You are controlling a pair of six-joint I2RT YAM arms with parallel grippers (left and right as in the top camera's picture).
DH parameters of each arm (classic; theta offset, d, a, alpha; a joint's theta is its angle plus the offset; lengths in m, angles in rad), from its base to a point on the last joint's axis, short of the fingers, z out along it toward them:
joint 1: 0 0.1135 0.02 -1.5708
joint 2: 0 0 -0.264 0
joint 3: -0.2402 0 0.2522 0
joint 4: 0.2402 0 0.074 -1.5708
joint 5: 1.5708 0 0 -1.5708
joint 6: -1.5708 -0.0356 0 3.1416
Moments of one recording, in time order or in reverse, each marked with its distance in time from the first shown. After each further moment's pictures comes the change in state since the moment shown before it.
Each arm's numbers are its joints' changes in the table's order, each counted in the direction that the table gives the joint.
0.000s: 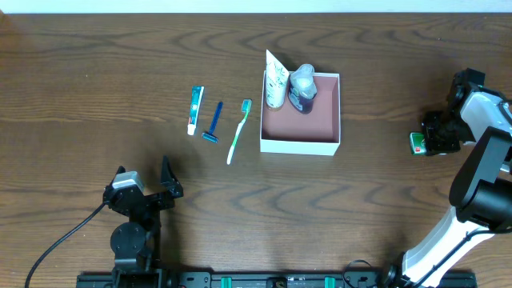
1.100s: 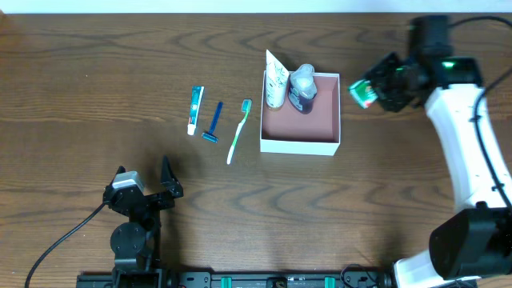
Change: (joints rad) left arm 0.000 0.000 0.000 0.000 0.000 0.000; right arm 0.445 -0.357 -0.178 0.087 -0.249 0.277
